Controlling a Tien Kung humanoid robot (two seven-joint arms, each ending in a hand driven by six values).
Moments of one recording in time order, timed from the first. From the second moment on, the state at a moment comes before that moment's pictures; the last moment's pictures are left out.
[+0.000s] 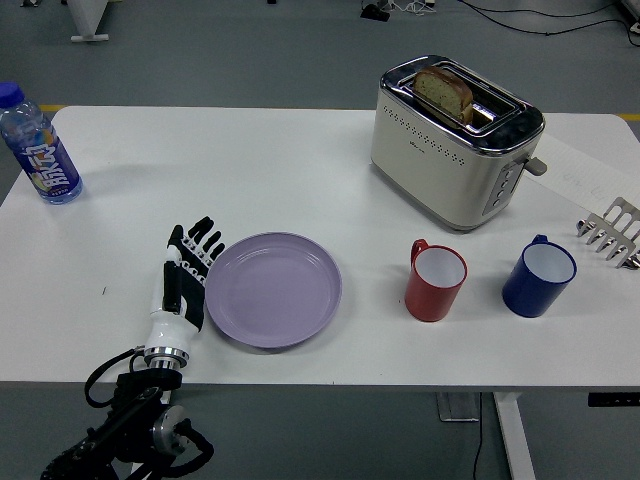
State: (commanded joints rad) left arm -0.21 0.00 -0.97 -1.05 0.62 0.21 -0.62; right arm 0.19 -0.15 1.06 0.18 -1.38 -0.12 -0.16
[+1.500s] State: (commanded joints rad) left arm -0.29 0.04 -0.77 -1.07 0.57 0.23 -0.63; right arm 0.20 -0.15 1.07 0.18 -1.38 -0.12 -0.16
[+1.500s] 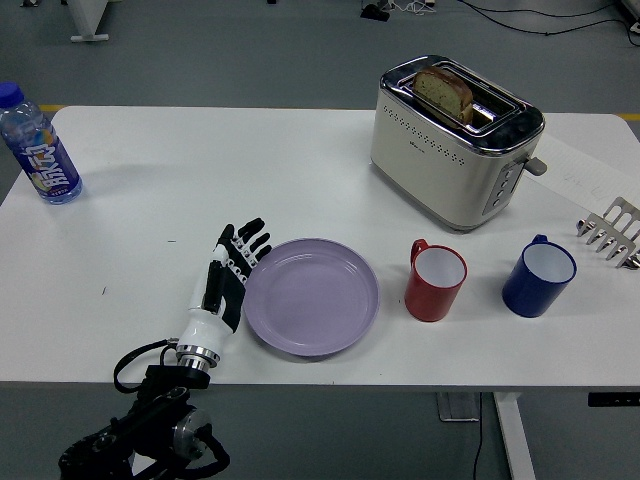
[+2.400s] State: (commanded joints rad) left arm -0.21 0.10 -1.34 -1.10 0.81 0.15 -0.47; right arm 0.20 -0.15 1.08 0.18 -1.38 -0.12 -0.16
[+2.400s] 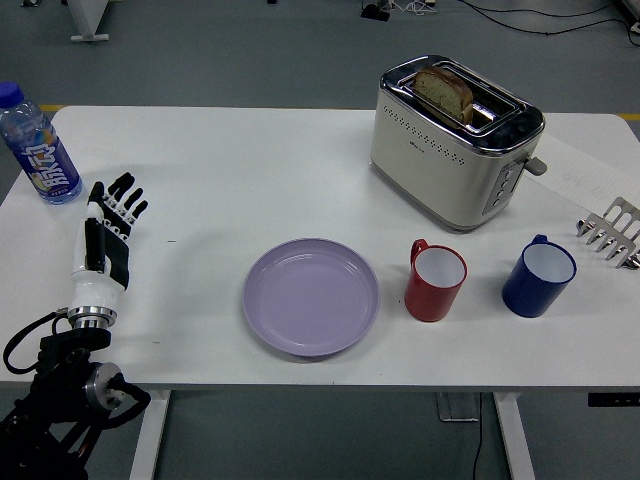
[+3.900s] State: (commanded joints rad) left arm -0.15 0.16 -1.74 -1.11 0.97 -0.11 -0.10; right arm 0.19 -0.15 1.07 0.18 -1.37 -0.12 -0.16
